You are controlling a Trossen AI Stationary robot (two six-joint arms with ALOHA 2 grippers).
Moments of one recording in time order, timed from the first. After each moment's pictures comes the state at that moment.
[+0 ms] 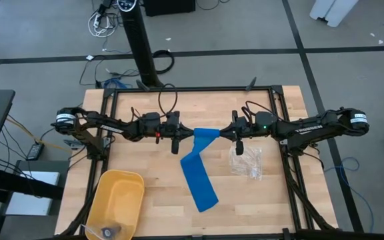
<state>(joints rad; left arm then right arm) 0.15 1.56 0.64 0.86 0.17 -0.25 -0.13 1.12 0.36 0.69 -0.16 0.08</state>
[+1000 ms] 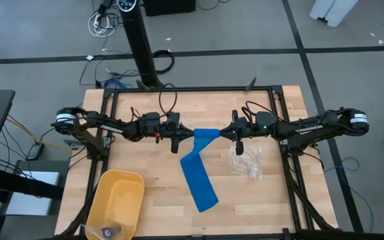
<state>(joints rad) 0.15 1.56 0.64 0.87 0.19 -0.36 -0.13 1.12 0.36 0.69 -0.16 0.04</state>
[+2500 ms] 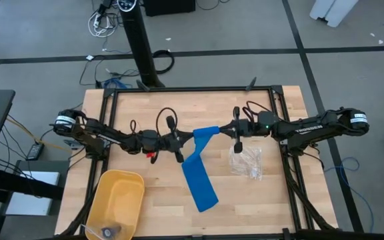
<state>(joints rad) -0.09 1.56 0.64 0.95 -0.40 0.60 -0.13 1.12 0.36 0.77 -0.12 -0.24</state>
